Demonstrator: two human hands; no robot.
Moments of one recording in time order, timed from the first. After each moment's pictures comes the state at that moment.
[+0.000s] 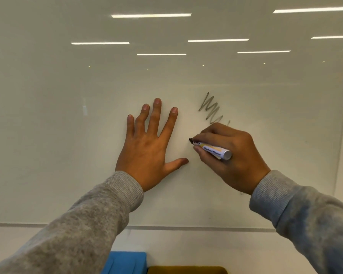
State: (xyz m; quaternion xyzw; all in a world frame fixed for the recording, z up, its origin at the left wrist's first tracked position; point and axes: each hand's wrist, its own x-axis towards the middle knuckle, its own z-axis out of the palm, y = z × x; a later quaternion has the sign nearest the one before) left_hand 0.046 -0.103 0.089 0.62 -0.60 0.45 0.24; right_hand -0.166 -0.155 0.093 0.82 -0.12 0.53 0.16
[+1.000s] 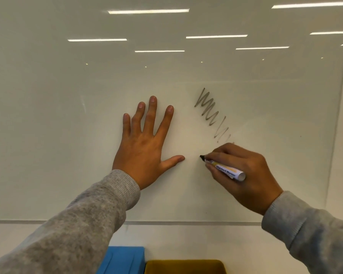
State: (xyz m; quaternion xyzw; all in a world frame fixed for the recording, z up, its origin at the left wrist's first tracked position) left_hand 0.045 -0.101 0.084 0.62 -0.60 0.45 0.23; right_hand -0.197 -0.153 0.050 0.83 -0.14 0.53 0.14
